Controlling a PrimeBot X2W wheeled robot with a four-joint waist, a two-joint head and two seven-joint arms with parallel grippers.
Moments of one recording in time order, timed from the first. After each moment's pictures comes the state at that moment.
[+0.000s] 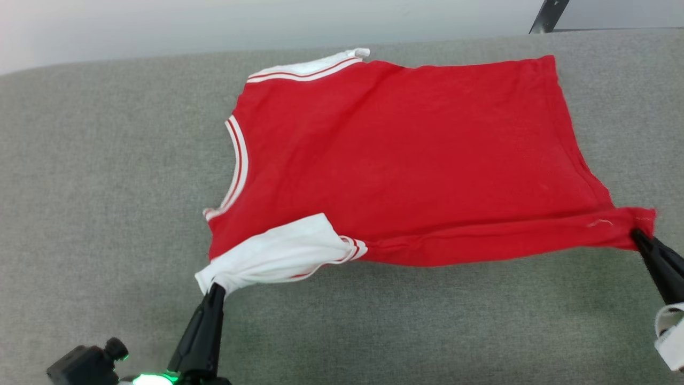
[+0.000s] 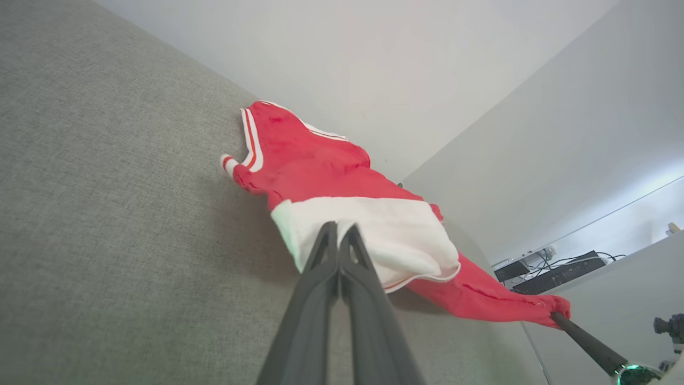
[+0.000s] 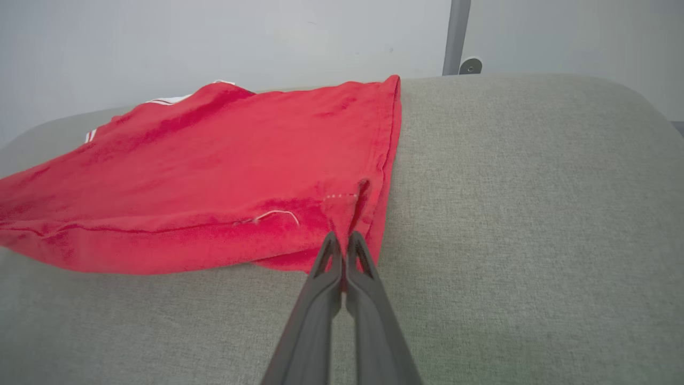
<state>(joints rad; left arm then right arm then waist) 0.15 0.39 -0.29 -0.38 -0.96 0.13 -0.20 -0.03 -0.48 -0.03 -0.19 0.66 0.13 0.31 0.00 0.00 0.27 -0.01</state>
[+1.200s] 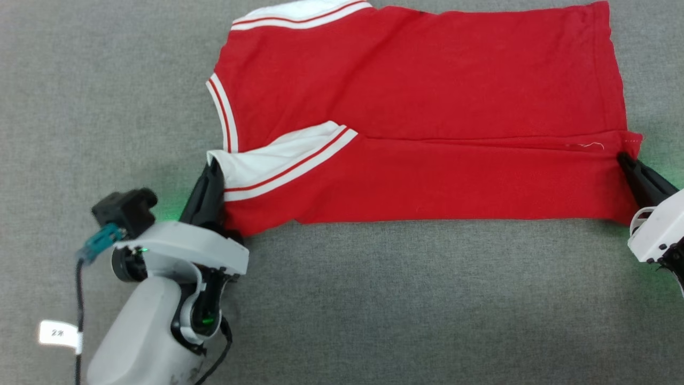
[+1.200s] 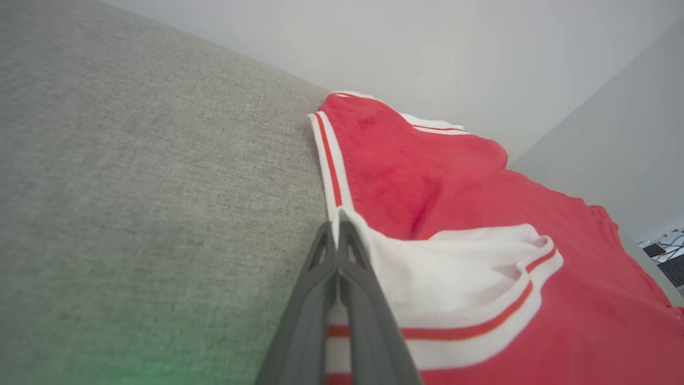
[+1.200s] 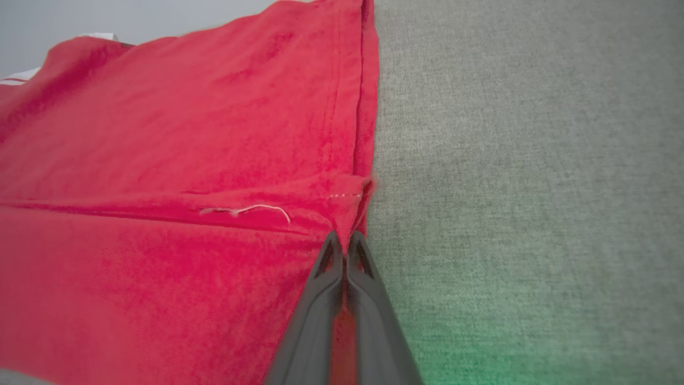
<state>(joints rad) -0.46 0.29 -0.33 0.31 -0.81 0.05 -0.23 -0.46 -0.42 0.07 0.28 0.62 0.13 0.28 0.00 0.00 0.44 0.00</state>
